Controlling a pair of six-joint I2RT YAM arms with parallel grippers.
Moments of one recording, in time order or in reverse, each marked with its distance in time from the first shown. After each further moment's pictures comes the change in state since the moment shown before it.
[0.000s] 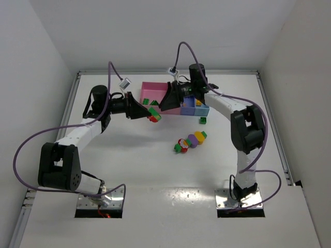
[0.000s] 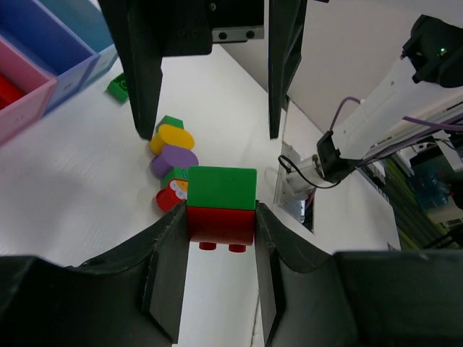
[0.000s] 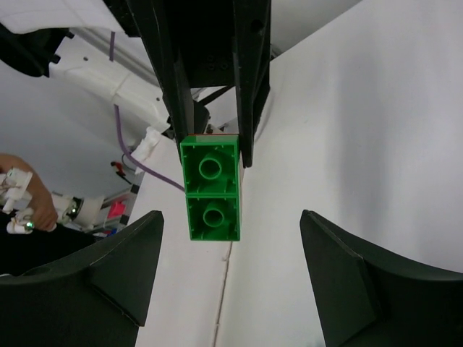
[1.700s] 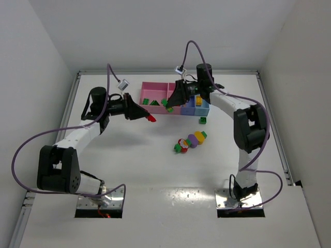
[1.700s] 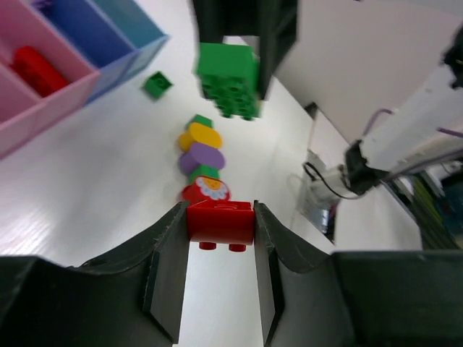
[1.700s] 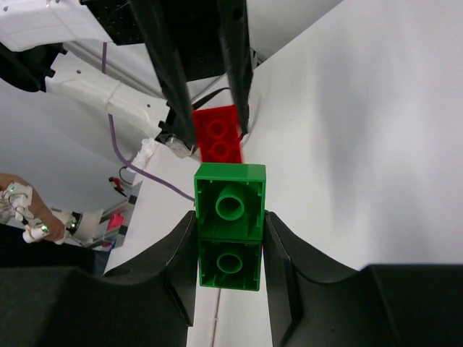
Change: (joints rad) left arm 0.018 -0.027 -0.021 -0.051 -0.044 0.047; right arm -0.057 -0.003 -0.034 0.032 -0.011 0.023
